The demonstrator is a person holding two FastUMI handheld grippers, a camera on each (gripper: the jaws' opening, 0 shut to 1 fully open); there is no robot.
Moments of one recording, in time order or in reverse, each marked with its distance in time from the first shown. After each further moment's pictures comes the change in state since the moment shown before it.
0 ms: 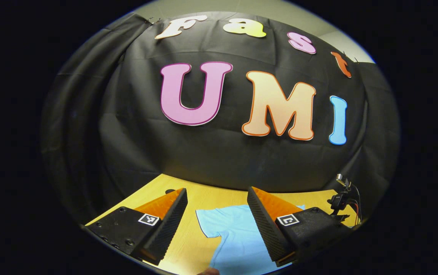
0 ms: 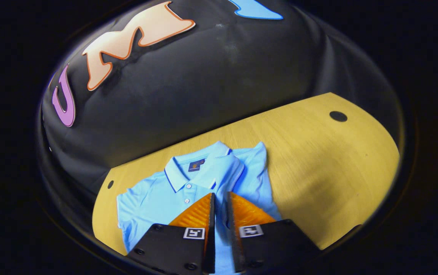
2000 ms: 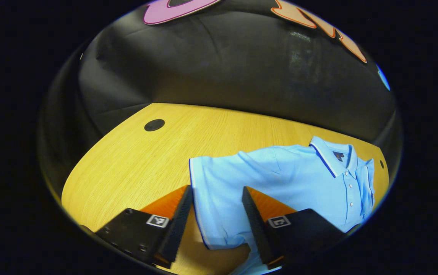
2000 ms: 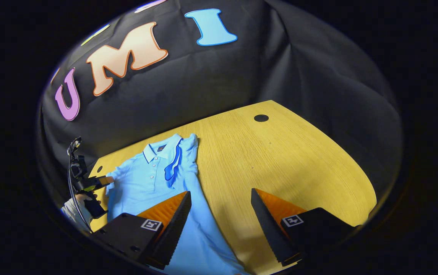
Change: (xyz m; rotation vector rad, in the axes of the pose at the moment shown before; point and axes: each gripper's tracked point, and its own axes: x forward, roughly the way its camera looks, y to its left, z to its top) left arm 0.178 0.037 -0.241 0.038 0.480 0.133; right arm -0.192 -0.134 -0.018 -0.054 -0.047 -0.179
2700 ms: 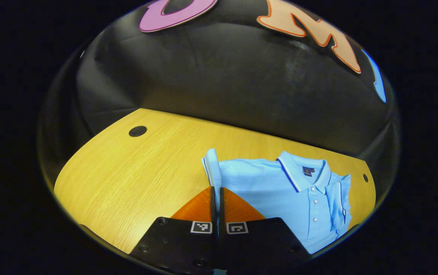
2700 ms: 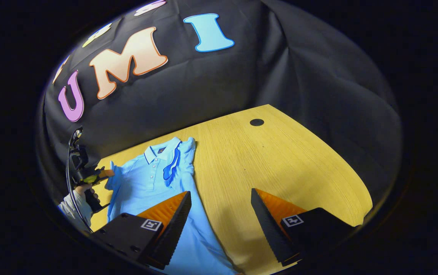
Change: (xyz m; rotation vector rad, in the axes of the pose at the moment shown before) left arm -0.028 -0.073 0.032 -0.022 -0.069 -0.091; right arm -0.024 -0.025 0.005 -0.005 -0.034 0.015
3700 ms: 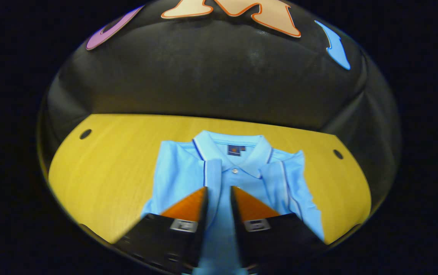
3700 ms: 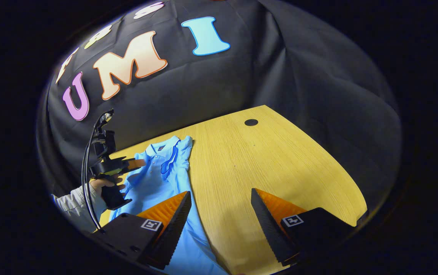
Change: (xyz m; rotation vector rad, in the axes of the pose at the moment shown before) left arm -0.016 -0.152 -0.048 0.081 0.077 -0.229; right arm -0.027 -0.026 0.002 -0.013 -0.003 0.048
